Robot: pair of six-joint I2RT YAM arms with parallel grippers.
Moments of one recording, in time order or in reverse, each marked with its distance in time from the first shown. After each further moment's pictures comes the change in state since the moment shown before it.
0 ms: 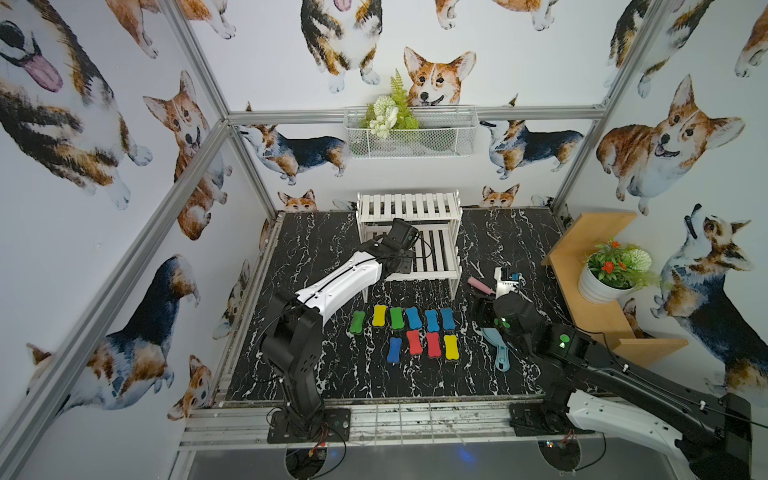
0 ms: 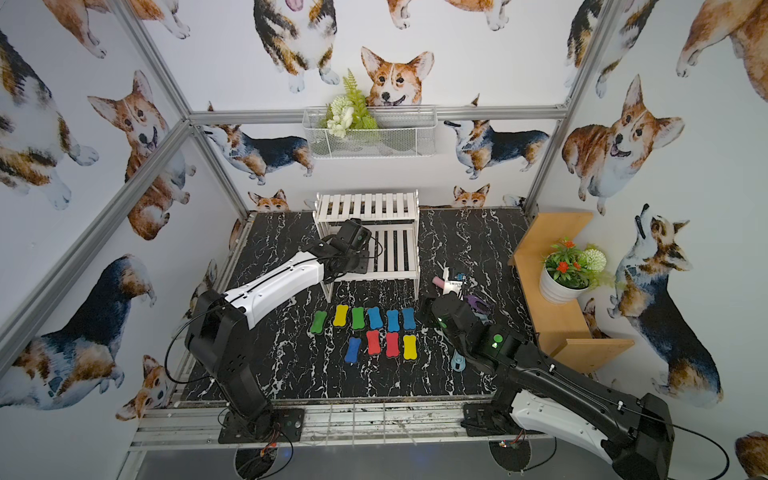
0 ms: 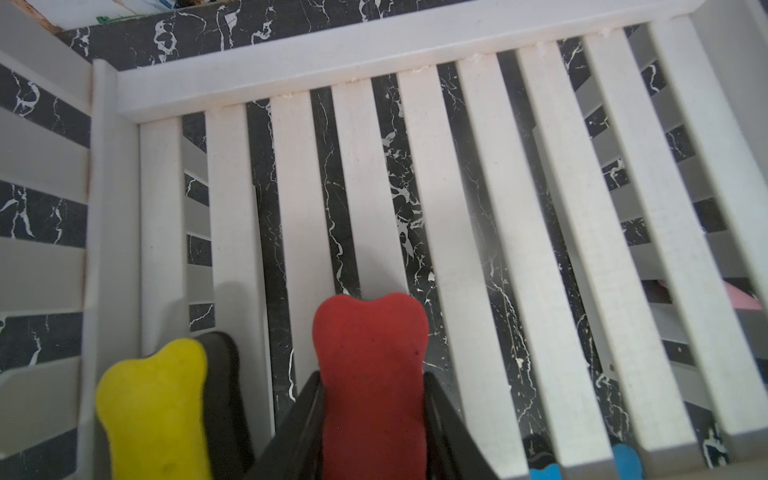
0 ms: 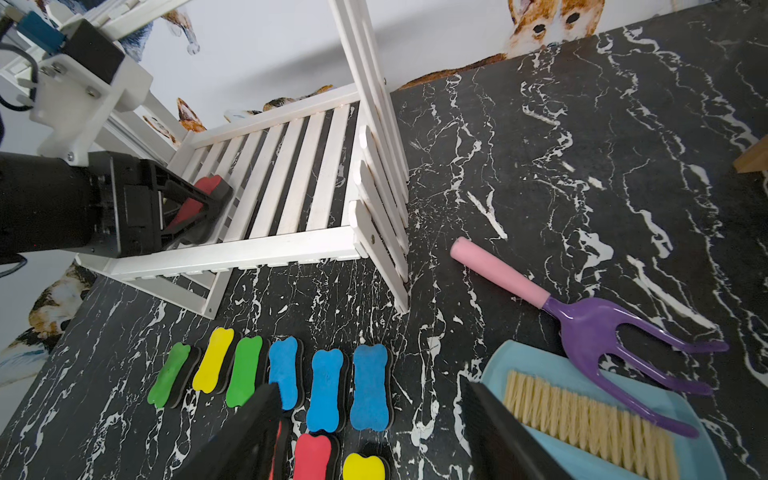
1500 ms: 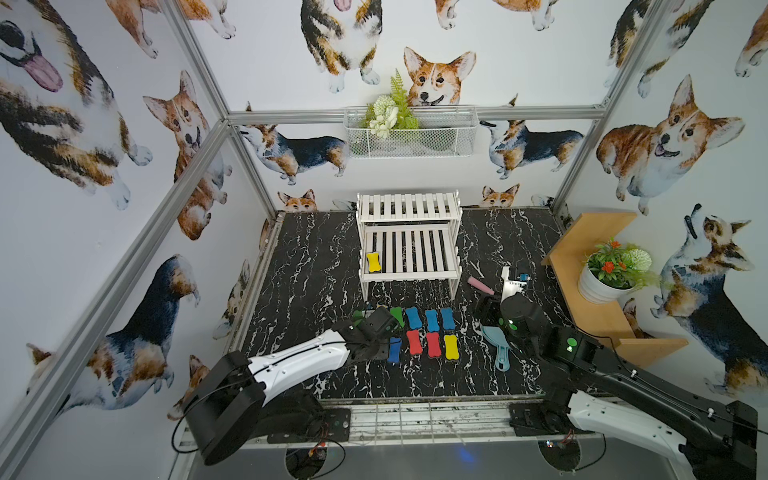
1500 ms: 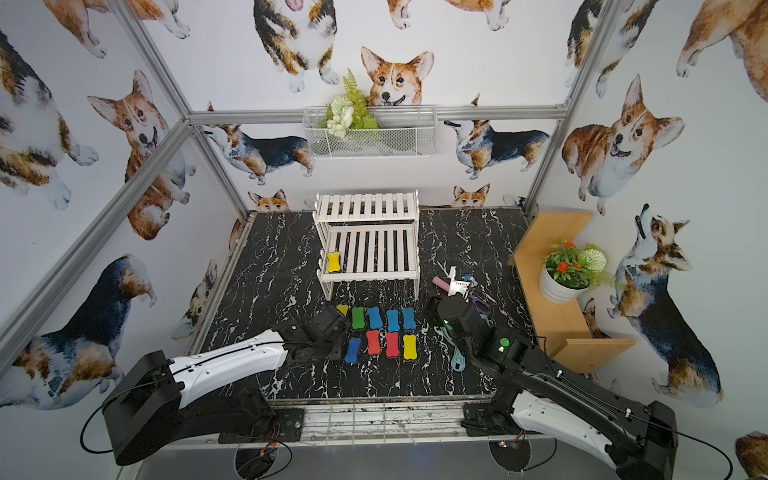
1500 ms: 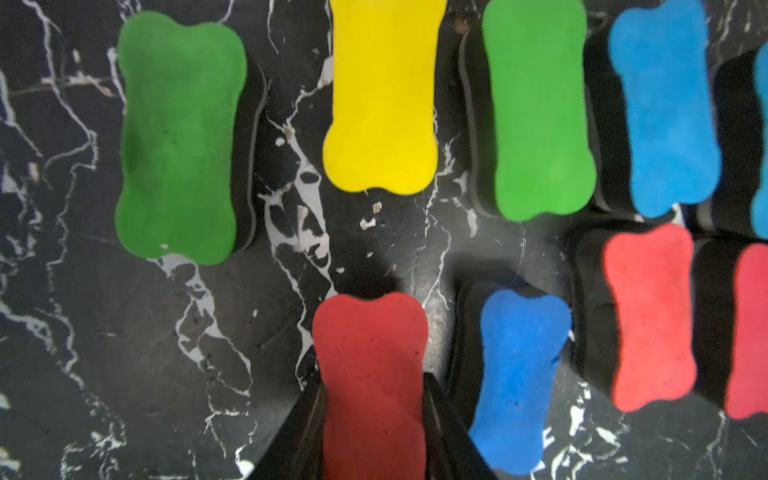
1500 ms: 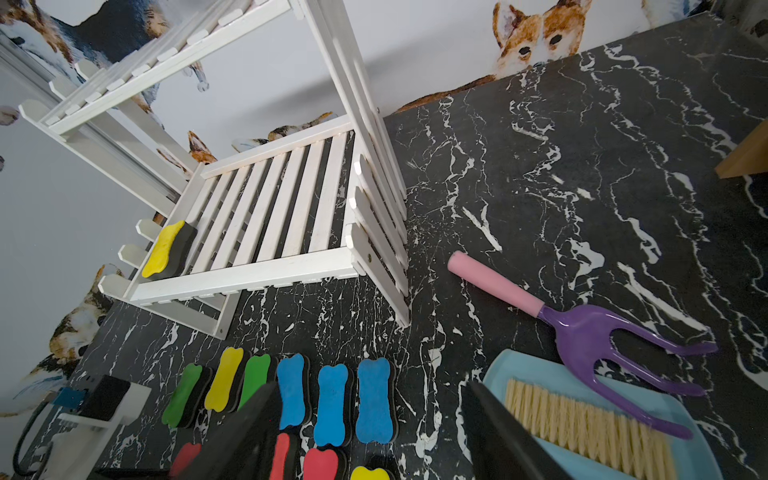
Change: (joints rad) left arm -0.215 -0.497 -0.840 0.058 0.107 -0.428; right arm 0.000 -0.052 -0.011 0.007 0.031 0.023
